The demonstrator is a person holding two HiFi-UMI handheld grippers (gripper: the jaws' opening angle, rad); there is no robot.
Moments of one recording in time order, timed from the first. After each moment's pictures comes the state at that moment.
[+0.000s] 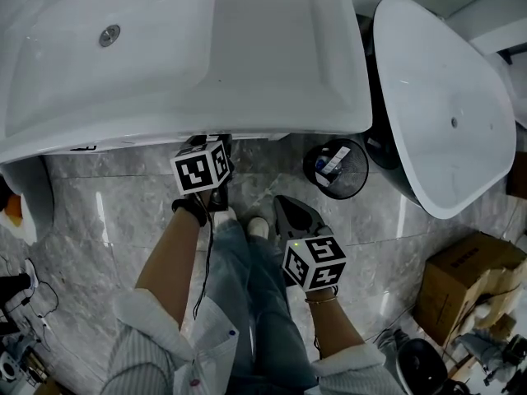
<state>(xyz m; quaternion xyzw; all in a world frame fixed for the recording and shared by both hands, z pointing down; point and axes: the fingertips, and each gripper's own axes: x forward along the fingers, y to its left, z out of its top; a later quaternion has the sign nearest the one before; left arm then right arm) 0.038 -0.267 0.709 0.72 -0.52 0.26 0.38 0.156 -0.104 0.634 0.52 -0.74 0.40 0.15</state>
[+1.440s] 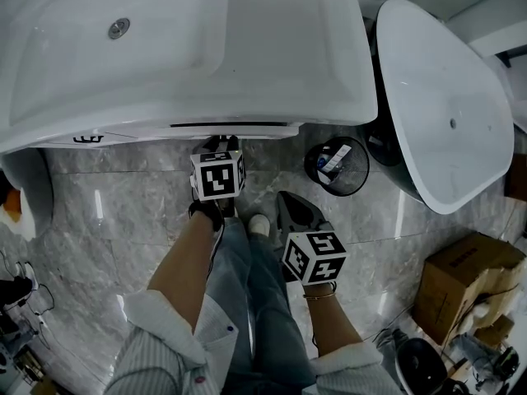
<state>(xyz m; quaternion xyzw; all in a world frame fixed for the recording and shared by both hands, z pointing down) 0.044 -0.236 0.707 0.73 -0.51 0.32 0.32 0.150 -0.098 0.633 0.54 -0.72 0.40 0.15</state>
